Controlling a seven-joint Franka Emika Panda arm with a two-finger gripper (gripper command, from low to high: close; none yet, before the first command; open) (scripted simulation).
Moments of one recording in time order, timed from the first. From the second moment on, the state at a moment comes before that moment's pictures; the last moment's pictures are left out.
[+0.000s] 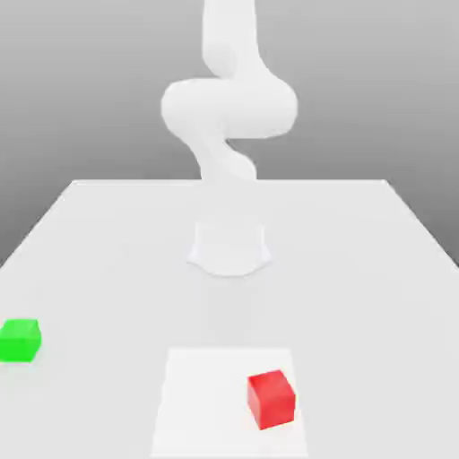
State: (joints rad) arm 0.02 -0.71 0.00 -2.33 0.00 2.34 0.78
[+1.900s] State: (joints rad) arm -0.51 0.13 -0.34 -2.55 0.10 2.67 0.29
